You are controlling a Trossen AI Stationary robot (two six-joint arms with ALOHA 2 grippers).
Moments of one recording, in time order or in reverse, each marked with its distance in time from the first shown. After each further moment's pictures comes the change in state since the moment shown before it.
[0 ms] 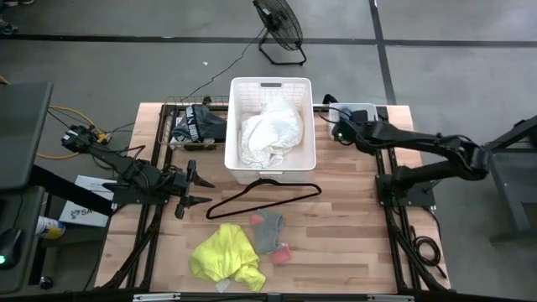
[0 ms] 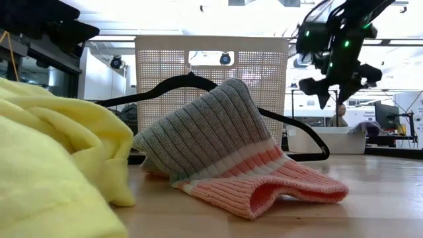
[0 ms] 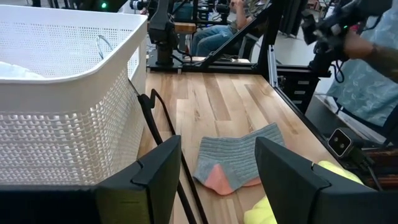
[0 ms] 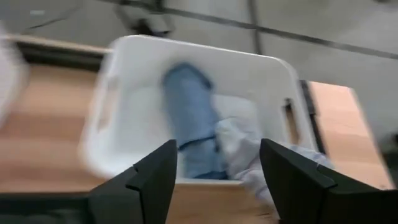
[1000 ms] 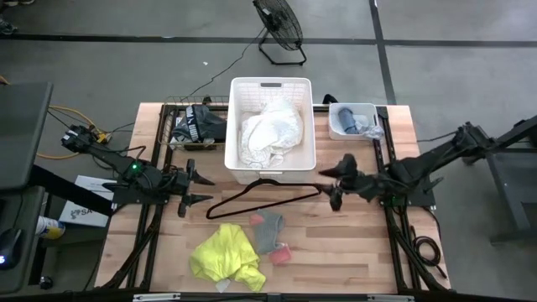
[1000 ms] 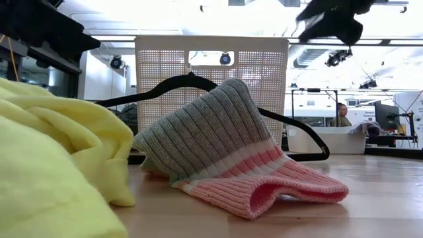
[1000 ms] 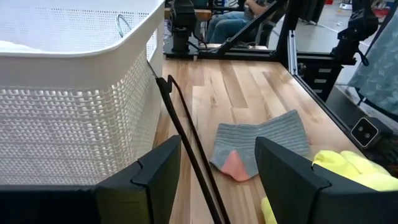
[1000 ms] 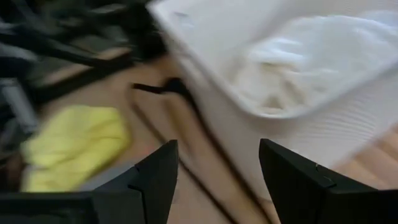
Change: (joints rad) left arm 0.000 -0.001 0.000 -0.067 -0.059 -0.016; right arm 0.880 -0.201 0.000 0.464 -0.193 -0.224
